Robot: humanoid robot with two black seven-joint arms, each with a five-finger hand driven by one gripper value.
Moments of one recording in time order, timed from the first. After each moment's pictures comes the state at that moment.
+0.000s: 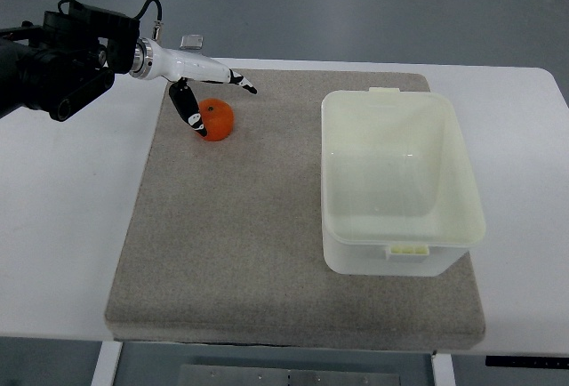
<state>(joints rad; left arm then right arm) -1.39 0.29 0.35 -0.47 1.20 -0.27 -0.61 0.00 0.00 -0.05 0.16 0.04 -0.06 0.15</state>
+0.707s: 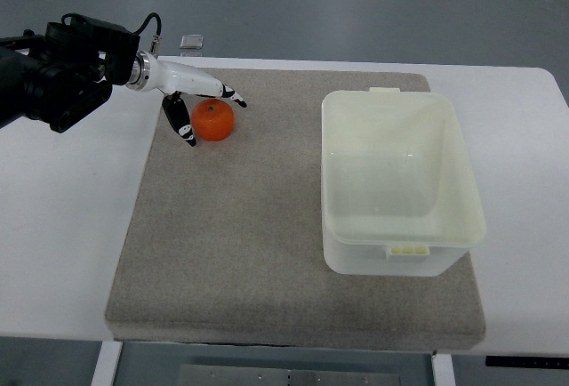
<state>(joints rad) -1.37 0.28 0.41 -0.46 1.24 -0.24 -0.61 0.00 0.00 -0.05 0.16 0.04 -0.06 0.15</state>
